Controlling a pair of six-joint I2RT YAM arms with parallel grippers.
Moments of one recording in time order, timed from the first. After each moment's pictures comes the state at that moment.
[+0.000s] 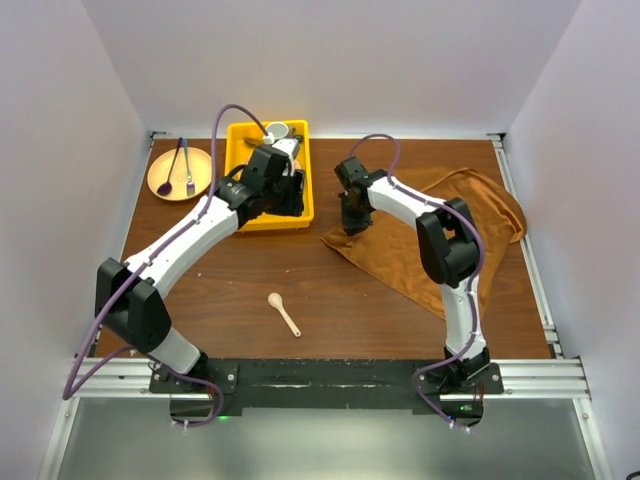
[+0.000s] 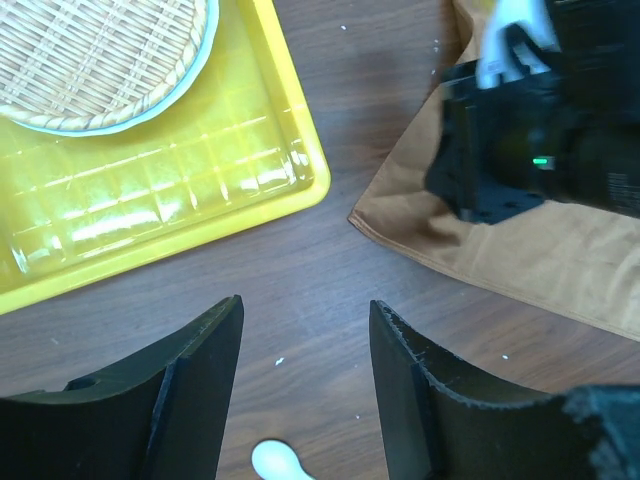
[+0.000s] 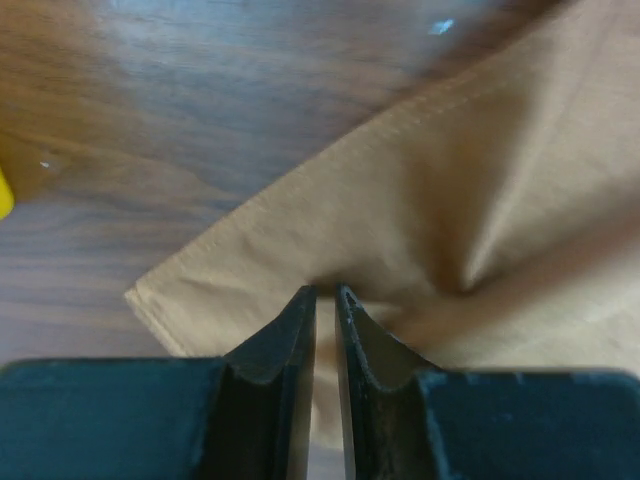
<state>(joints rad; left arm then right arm) -0.55 1.56 1.40 -0.60 -0.09 -0.35 0.51 2.15 1.66 -0.73 0.08 0.47</state>
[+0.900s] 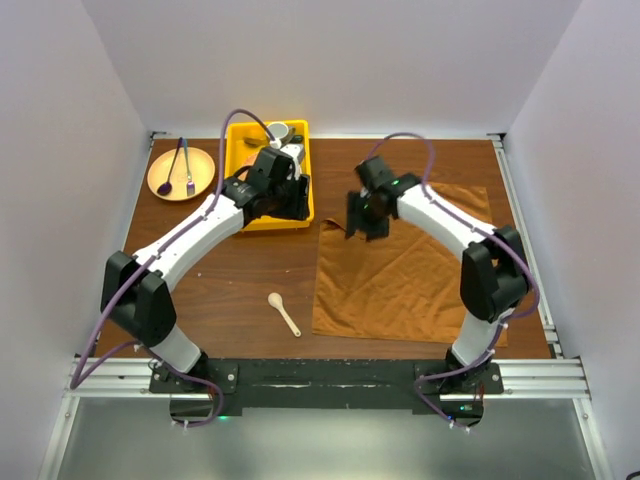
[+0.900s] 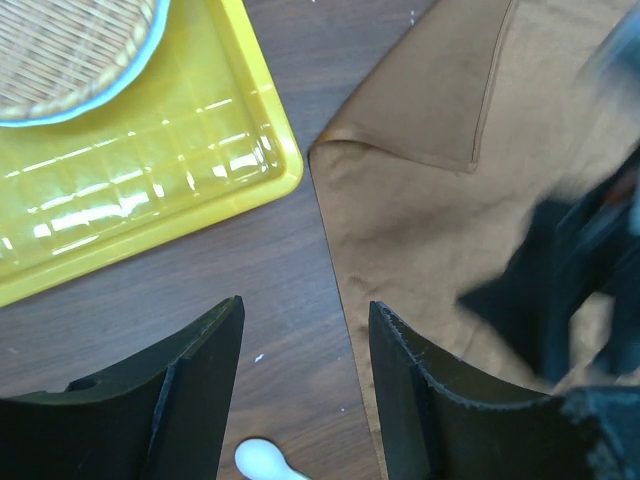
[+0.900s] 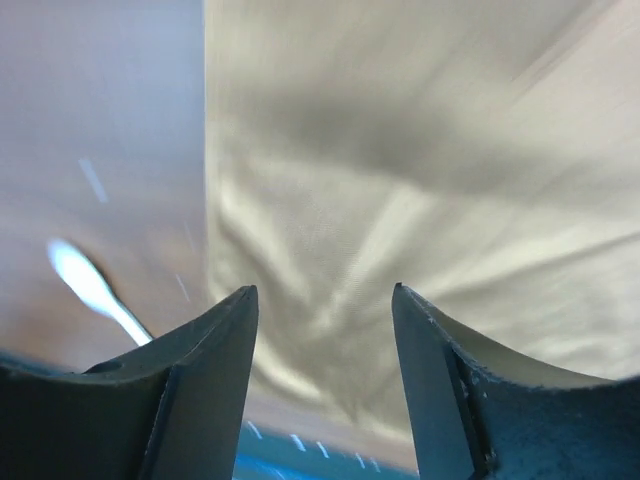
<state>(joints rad) -0.55 1.59 1.39 -0.59 -0.02 -0.35 0.60 1.78 1.39 -0.80 -0.04 0.54</state>
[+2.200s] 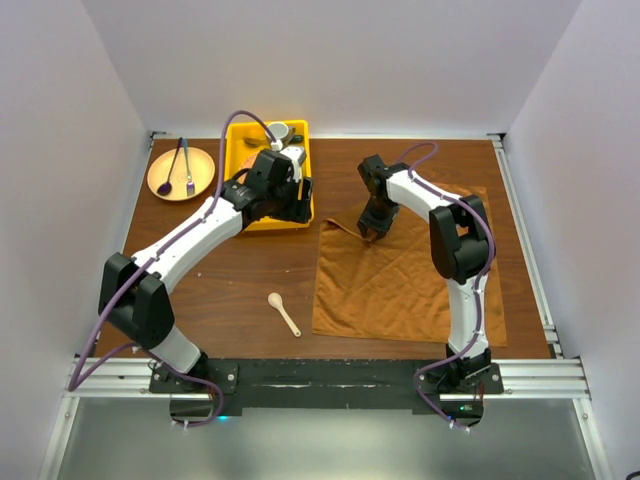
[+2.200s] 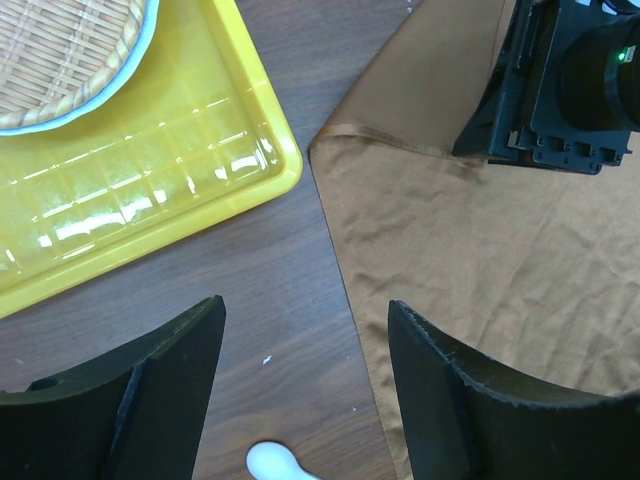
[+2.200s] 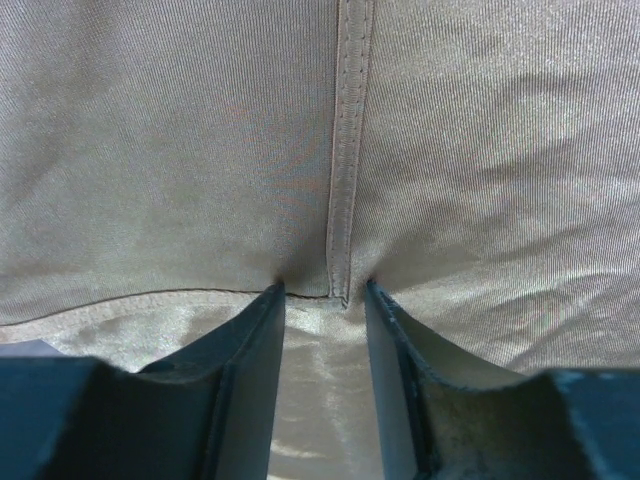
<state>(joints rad) -0.55 1.58 1.36 -0.56 -0.01 -0.31 0.41 2.15 1.66 -0.92 0.11 0.90</state>
